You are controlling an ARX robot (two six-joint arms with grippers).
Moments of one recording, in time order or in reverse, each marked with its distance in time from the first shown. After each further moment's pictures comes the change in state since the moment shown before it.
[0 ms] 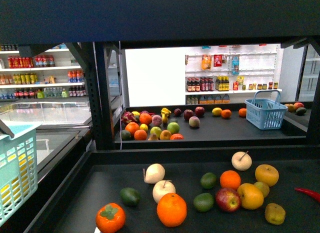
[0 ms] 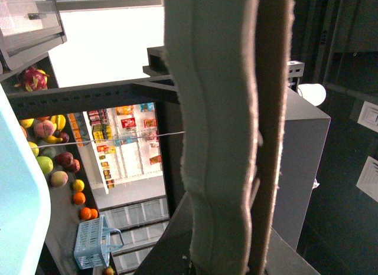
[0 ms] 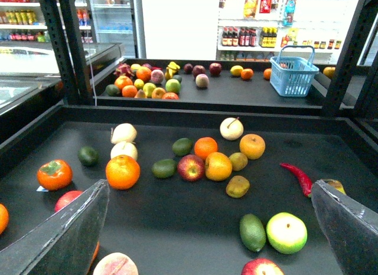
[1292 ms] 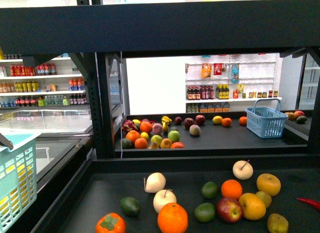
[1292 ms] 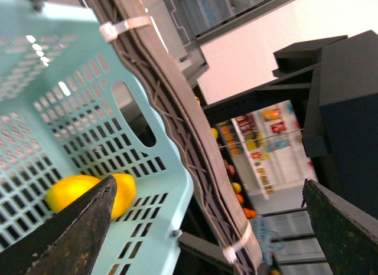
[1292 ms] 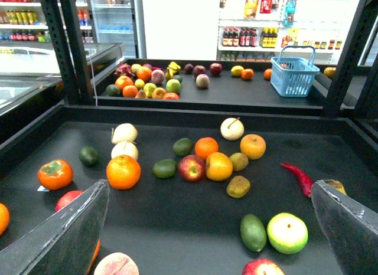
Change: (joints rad) left arm 0.117 -0.580 -0.193 -0.921 -0.015 0.673; right arm 0.000 0.000 0.000 0.000 0.000 0.000
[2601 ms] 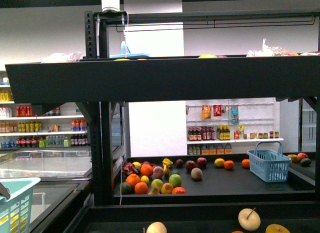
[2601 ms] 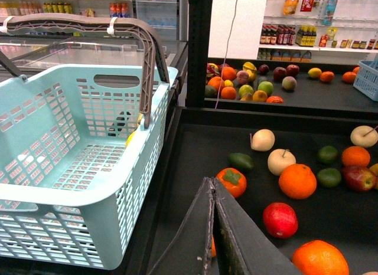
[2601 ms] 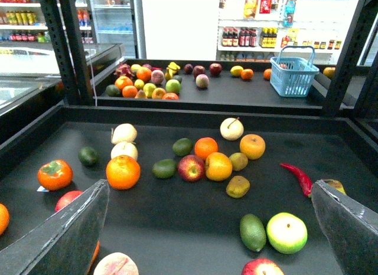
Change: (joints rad) left arm -0.537 -1.472 -0.879 -0.487 -0.430 0.976; right arm 0.000 0.000 0.000 0.000 0.002 0.000
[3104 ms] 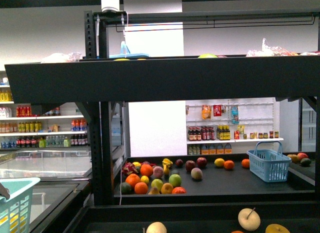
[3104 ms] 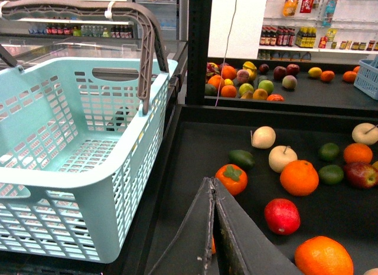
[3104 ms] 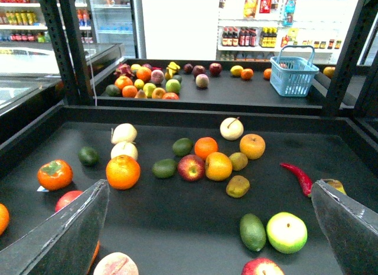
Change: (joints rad) left arm 0.000 -0.076 -0.087 0.013 -0.001 0.000; right arm 0.000 0.000 0.000 0.000 0.000 0.000
